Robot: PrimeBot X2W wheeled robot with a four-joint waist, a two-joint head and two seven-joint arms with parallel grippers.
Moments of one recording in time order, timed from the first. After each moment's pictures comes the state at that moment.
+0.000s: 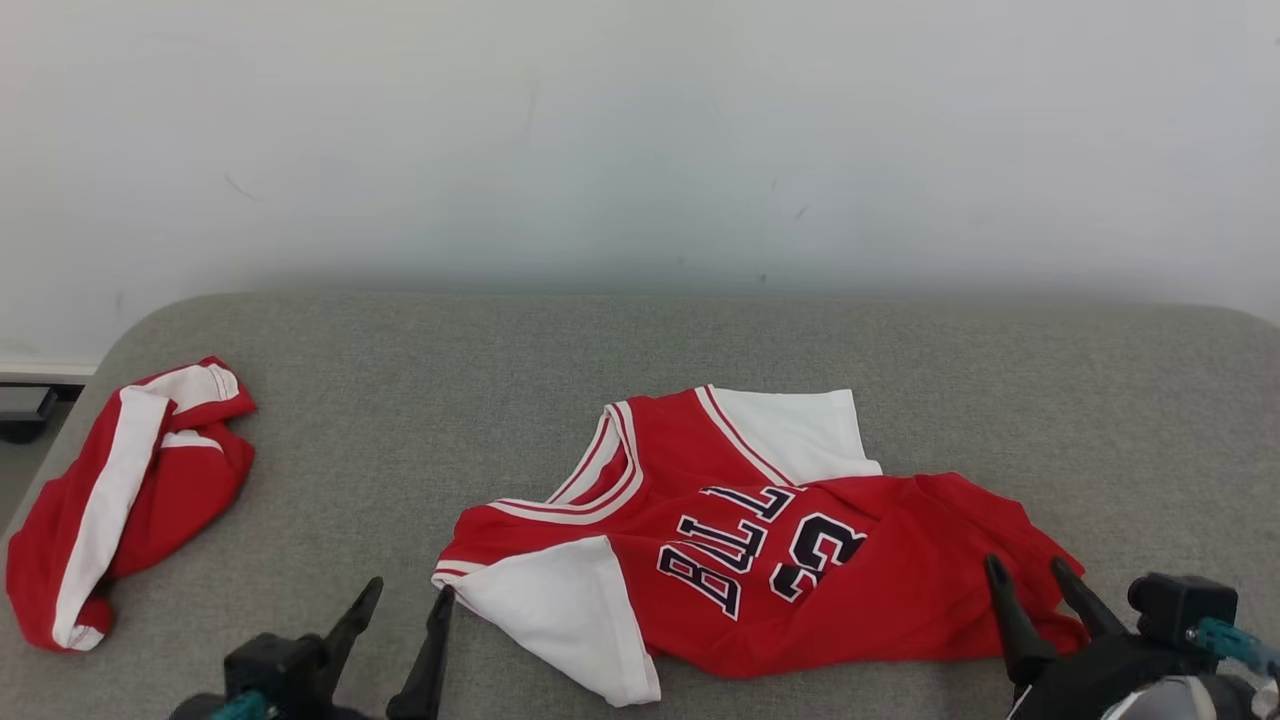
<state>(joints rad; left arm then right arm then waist) -0.01 0.17 -0.28 0.18 -0.27 -0.09 -0.10 0.02 -0.05 -0.12 0.24 0.32 0.13 0.02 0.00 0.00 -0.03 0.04</state>
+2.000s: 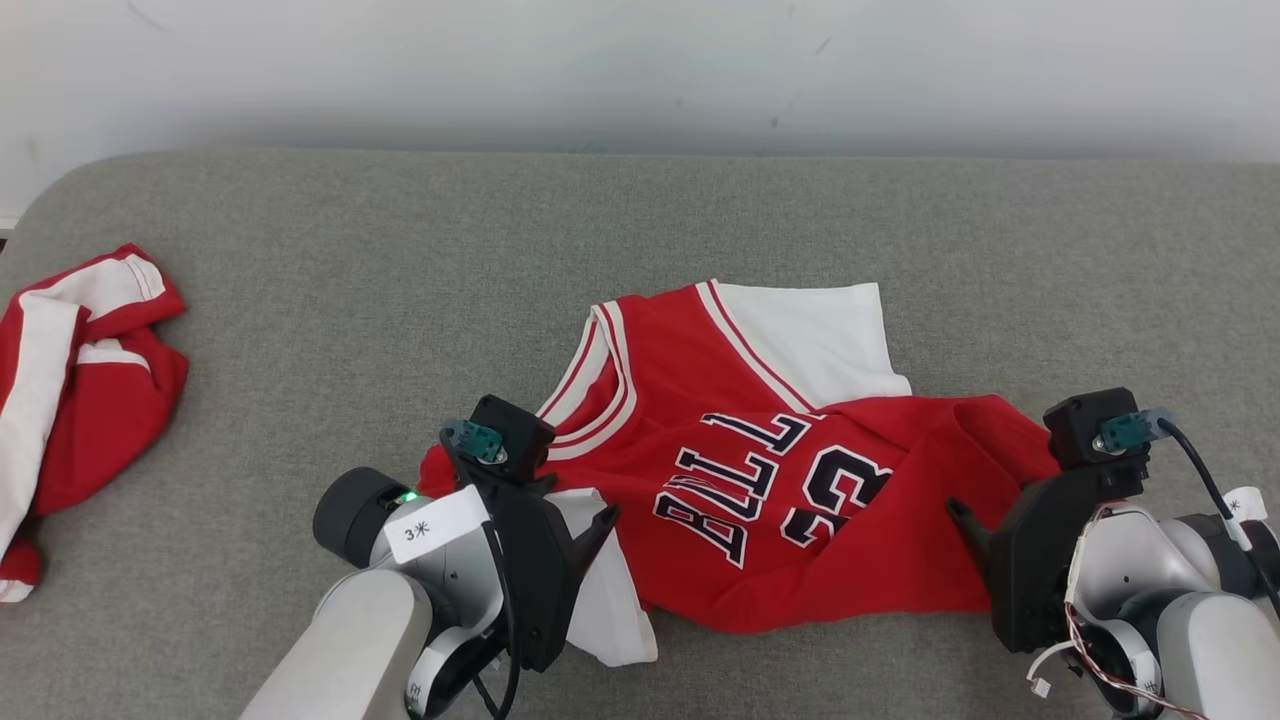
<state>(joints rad) -0.47 0.15 -0.58 0.23 -0.35 -0.12 0.60 -0.15 -0.05 -0.09 -0.10 0.11 0.13 0.89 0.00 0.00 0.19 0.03</state>
